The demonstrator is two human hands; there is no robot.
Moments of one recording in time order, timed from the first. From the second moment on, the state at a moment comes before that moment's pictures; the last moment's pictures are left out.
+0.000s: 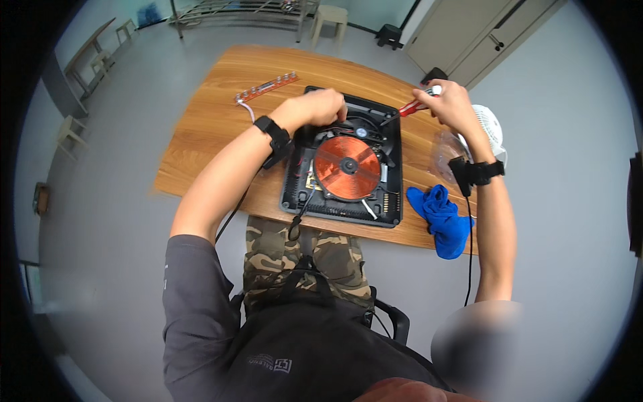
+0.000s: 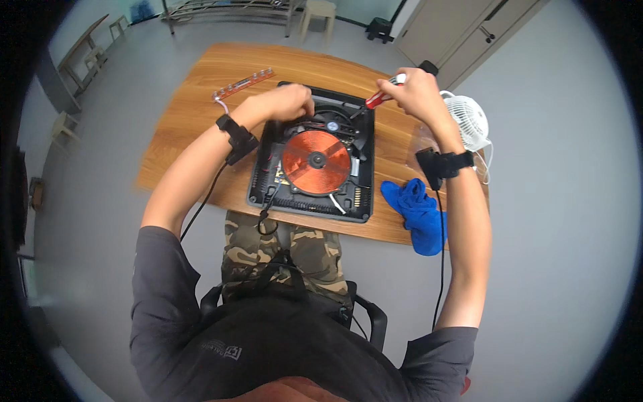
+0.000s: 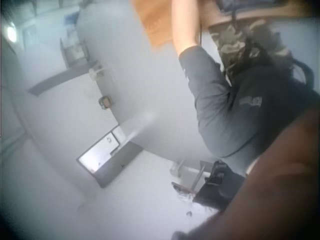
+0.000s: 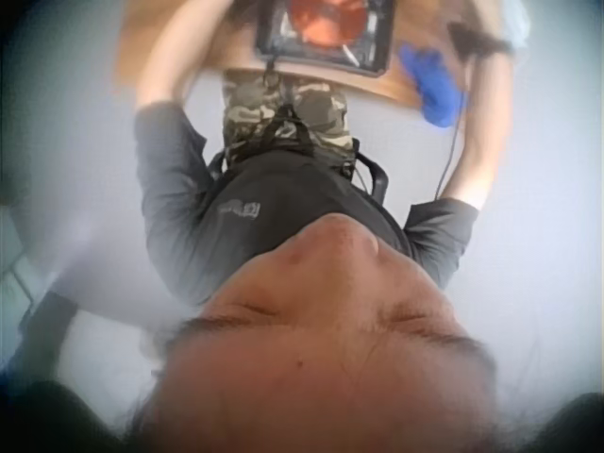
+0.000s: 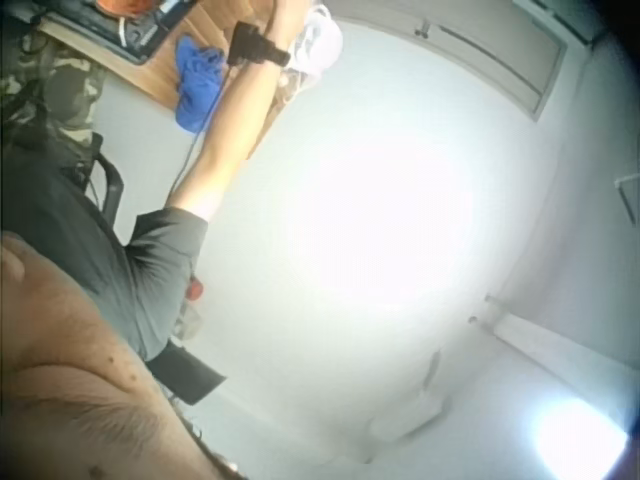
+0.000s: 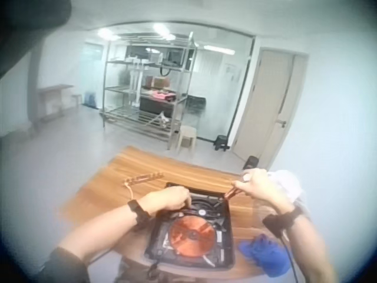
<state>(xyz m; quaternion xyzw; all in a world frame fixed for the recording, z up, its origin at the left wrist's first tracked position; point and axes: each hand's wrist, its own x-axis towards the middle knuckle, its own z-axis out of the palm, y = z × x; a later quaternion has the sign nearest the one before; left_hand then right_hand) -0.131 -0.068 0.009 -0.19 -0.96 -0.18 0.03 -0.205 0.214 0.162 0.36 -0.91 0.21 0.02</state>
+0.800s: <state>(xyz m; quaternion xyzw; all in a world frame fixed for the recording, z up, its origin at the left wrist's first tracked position) 0.011 -0.207 -0.040 0.07 -0.98 -0.17 -0.01 -0.140 0.082 0.124 0.54 -0.80 0.25 -0.01</state>
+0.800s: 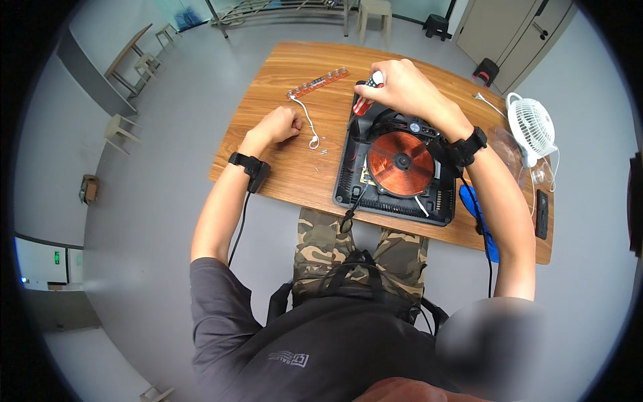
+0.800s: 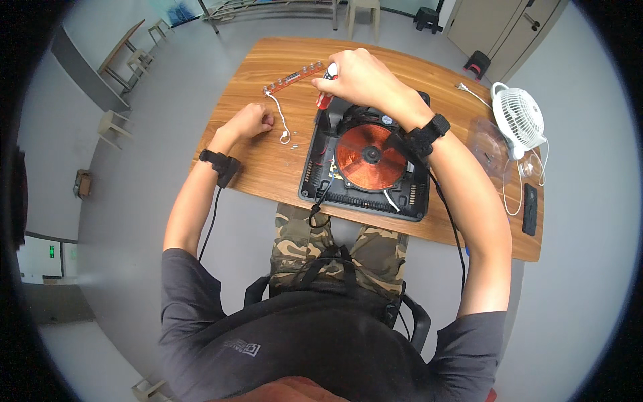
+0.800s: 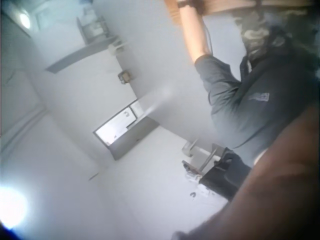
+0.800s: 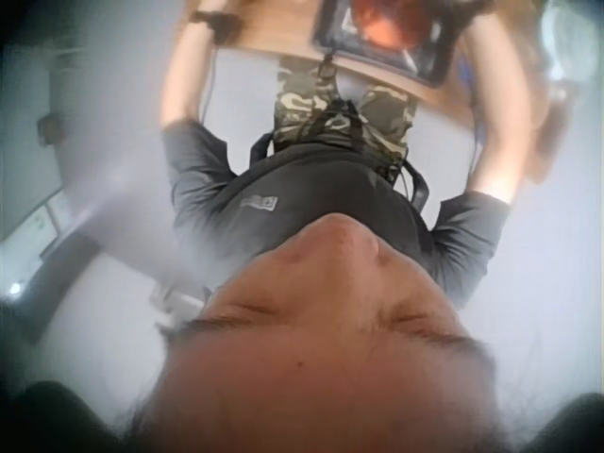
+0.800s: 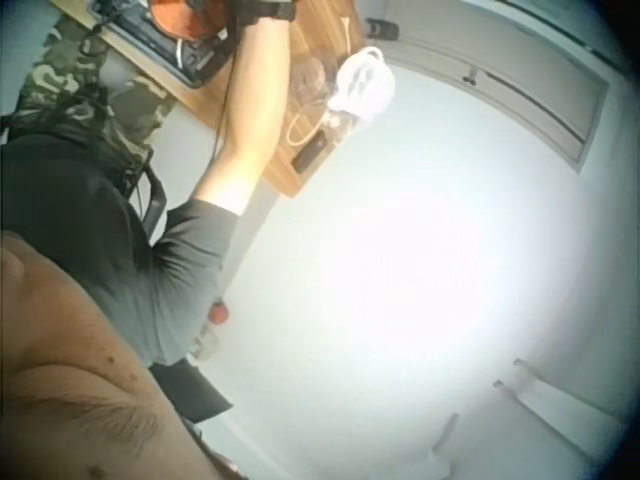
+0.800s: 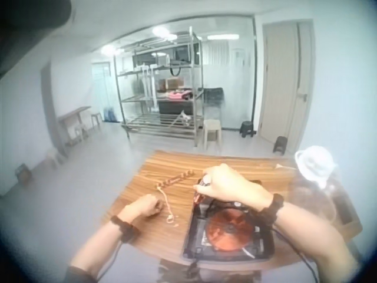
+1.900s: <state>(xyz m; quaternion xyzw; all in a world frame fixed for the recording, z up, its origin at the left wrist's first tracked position) -0.034 -0.156 0.035 0.03 -0.90 -0.44 0.01 -0.151 0.135 0.150 0.51 -0.82 0.27 0.04</state>
